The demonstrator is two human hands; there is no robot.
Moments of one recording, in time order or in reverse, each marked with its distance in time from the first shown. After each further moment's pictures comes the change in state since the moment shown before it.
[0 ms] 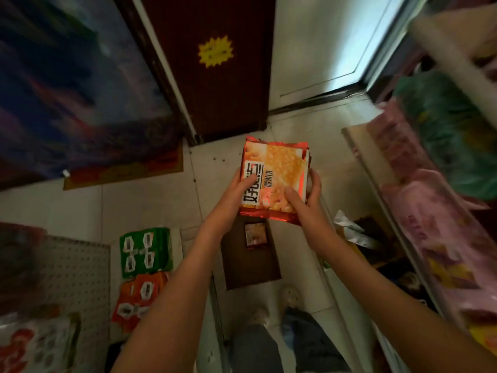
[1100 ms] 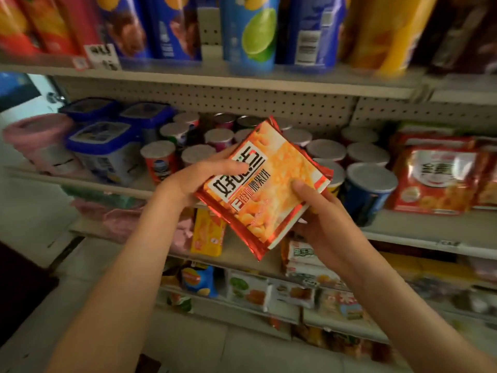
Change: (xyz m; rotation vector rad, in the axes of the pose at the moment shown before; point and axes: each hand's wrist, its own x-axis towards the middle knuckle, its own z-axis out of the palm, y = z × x) left_hand -0.374 0.079 0.439 0.566 -1.363 0.058; right_hand -0.571 -0.107 -0.249 0.475 0.823 -0.413
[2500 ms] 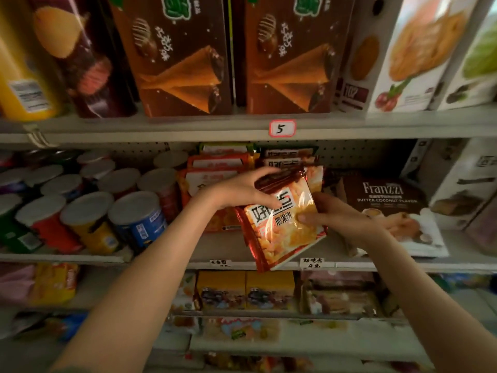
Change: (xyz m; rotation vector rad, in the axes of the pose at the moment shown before) left_hand 0.275 0.024 0.397 0.729 -0.200 0.011; right_hand -0.023 -0.162 -0.471 -0.619 -0.107 0.005
